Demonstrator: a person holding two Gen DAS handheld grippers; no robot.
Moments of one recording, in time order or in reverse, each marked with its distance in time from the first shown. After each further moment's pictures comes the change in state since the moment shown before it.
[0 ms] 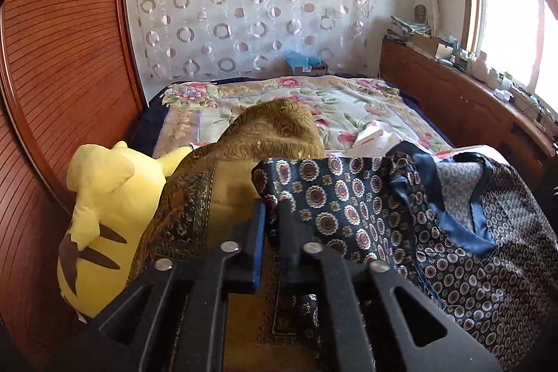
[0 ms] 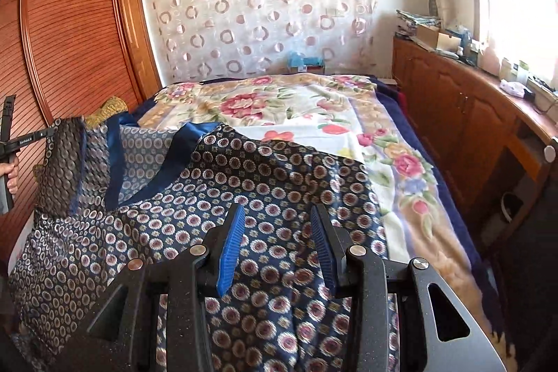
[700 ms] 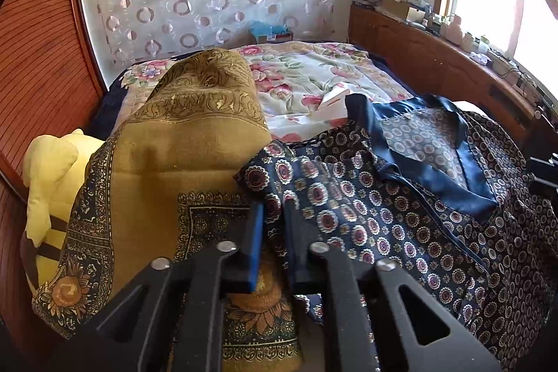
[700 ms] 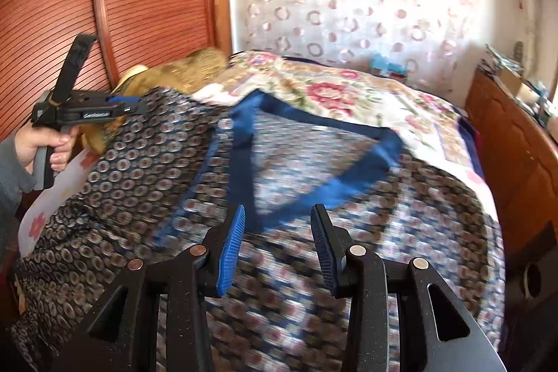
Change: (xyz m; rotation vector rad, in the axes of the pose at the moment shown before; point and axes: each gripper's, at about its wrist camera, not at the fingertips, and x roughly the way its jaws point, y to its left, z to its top) left arm 0.043 -0.048 -0.019 0.078 0.120 -0.117; right arm 0.072 0.117 0.051 -0.267 0.066 0.181
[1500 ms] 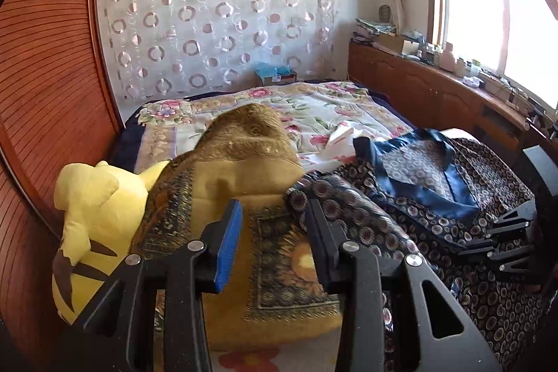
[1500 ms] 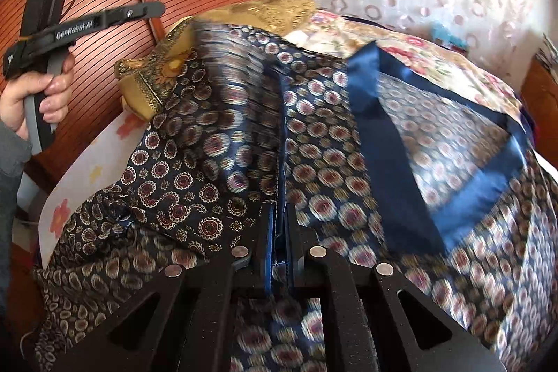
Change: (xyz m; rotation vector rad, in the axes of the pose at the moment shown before) left arm -0.061 0.030 -0.007 0.026 -0.166 0.014; right arm 0.076 0.056 0.019 -0.063 0.179 0.218
